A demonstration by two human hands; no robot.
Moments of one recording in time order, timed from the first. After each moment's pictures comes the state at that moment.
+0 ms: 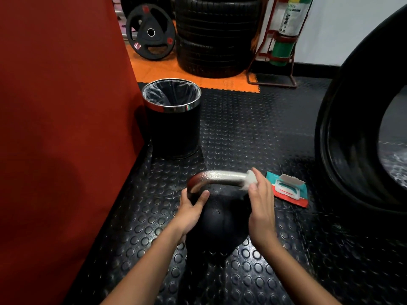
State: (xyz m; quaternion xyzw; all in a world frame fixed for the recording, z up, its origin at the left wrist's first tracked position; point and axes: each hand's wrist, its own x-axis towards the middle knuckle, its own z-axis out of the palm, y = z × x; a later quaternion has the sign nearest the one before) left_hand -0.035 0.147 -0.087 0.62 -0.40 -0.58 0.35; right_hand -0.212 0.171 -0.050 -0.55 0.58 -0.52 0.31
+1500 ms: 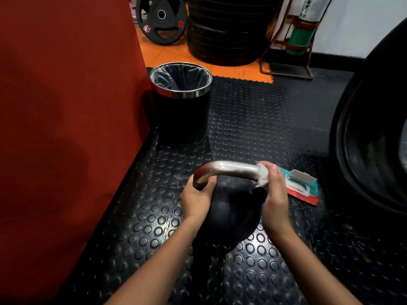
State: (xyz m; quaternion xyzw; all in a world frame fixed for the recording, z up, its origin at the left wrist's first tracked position) left_hand -0.061 0.134 -0.103 0.66 -0.35 -0.42 0.51; right_hand -0.215 0.150 -0.043 -0.49 0.57 -0.56 0.35
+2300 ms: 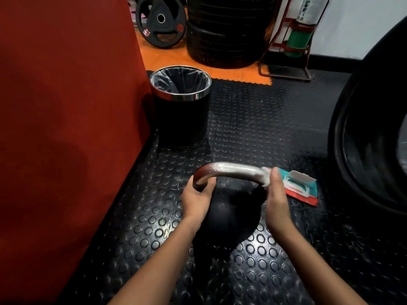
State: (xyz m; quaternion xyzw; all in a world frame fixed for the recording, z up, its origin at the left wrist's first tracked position) left_hand -0.059 0.132 -0.102 0.65 -0.34 -0.45 0.52; right_hand -0.225 0.146 -0.054 -0.48 0.57 -0.52 0.41
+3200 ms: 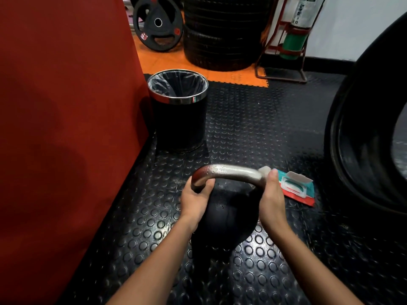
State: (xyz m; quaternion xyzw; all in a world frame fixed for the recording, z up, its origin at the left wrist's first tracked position) left_hand -0.057 0.133 -0.091 0.60 -0.33 -0.50 0.53; right_hand -0.222 0.147 -0.052 -0.48 0.63 -0.50 0.36
